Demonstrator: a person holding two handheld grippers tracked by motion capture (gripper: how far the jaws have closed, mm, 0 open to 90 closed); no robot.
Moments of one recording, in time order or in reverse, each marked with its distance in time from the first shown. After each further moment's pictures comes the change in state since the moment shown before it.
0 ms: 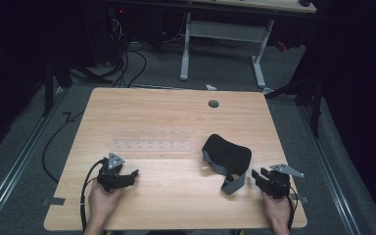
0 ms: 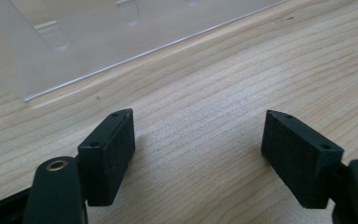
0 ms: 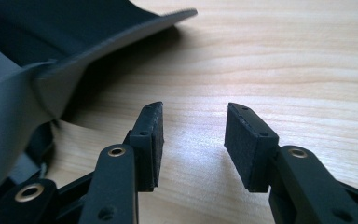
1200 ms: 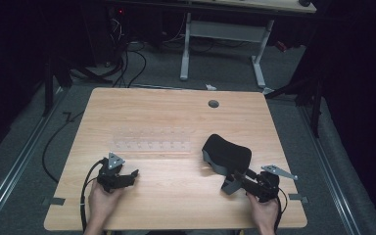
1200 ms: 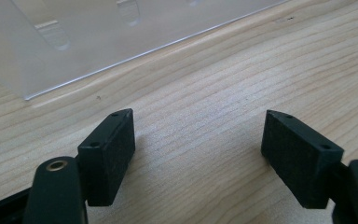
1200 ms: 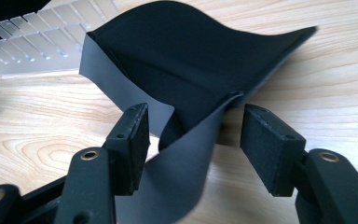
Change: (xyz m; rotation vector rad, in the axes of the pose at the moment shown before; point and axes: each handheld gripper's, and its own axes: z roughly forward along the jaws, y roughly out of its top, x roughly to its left) left arm 0.000 0.000 0.000 0.001 0.004 -0.002; right arm 0.046 0.010 -0.008 -0.037 0.231 0.142
